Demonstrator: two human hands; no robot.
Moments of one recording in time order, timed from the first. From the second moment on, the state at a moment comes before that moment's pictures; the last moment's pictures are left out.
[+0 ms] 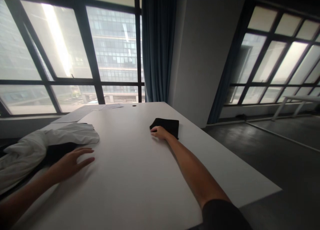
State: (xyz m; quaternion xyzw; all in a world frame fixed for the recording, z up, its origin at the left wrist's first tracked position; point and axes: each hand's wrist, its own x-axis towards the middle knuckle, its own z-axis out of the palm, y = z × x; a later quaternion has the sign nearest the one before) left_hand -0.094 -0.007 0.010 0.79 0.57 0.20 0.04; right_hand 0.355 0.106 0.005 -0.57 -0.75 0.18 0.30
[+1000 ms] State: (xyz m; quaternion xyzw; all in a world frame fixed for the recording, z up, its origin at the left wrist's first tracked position) left_hand -0.028 -0.032 -0.015 0.82 0.52 0.20 0.13; right_hand 0.283 0.032 0.010 -0.52 -0.75 0.07 0.40
